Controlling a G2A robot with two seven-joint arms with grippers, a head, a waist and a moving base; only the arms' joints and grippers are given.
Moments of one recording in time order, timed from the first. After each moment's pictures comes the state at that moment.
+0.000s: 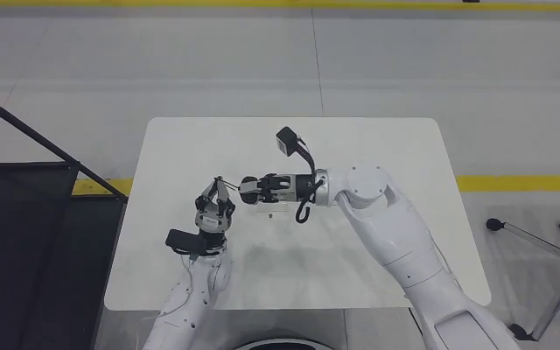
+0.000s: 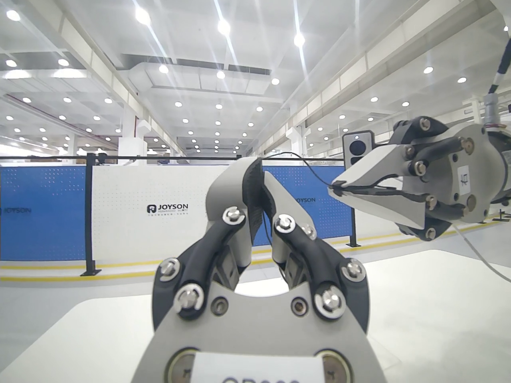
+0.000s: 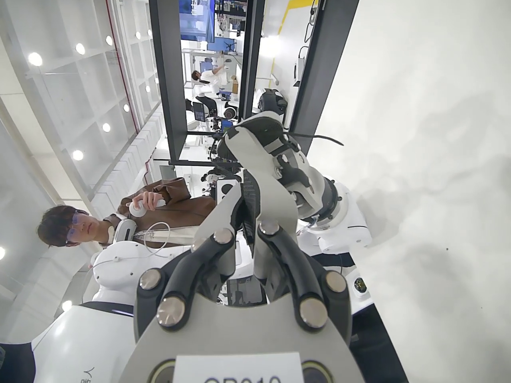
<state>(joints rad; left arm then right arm) 1.27 -1.44 -1.29 -1.22 1.46 0.06 1.21 -0.67 -1.41 0.93 -1.24 0.30 -0.02 1.07</state>
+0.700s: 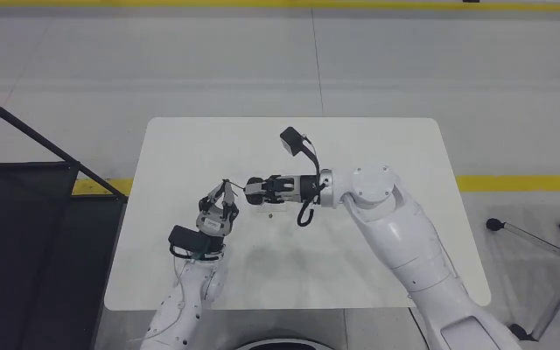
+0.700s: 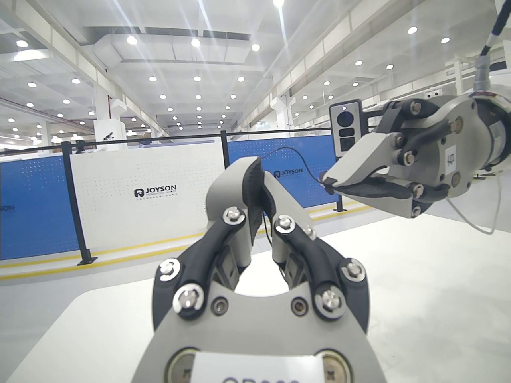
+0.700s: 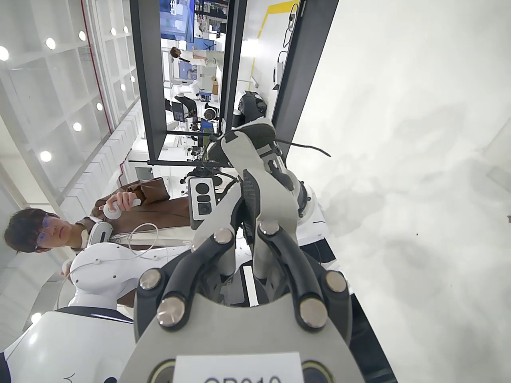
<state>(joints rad) 1.38 -1.41 -1.33 -1.41 1.59 0.03 1.02 -0.70 -1.38 0.96 -1.32 0.21 0.04 1.06</state>
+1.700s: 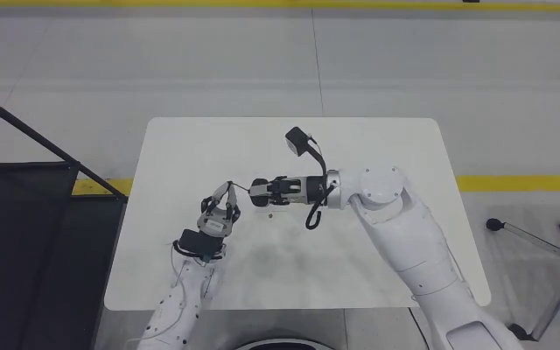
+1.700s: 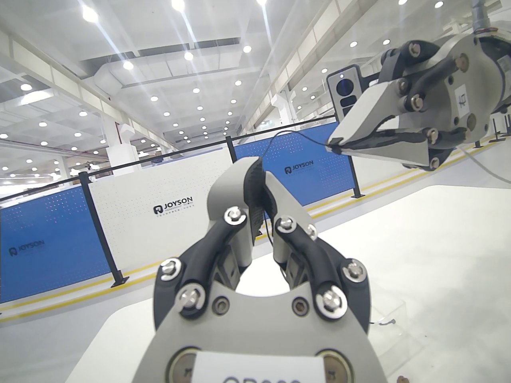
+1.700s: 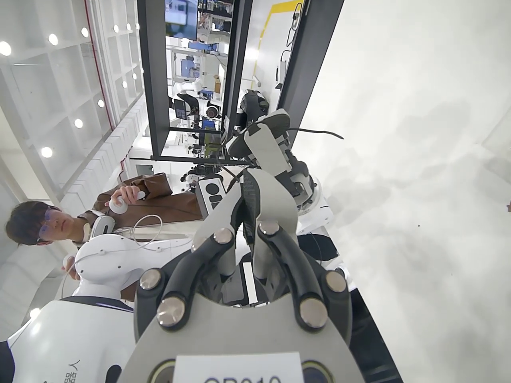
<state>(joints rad) 1.36 -1.40 -1.33 -1.38 1.70 0.12 1.02 -0.72 -1.36 0.99 -1.38 0.21 0.04 1.10</state>
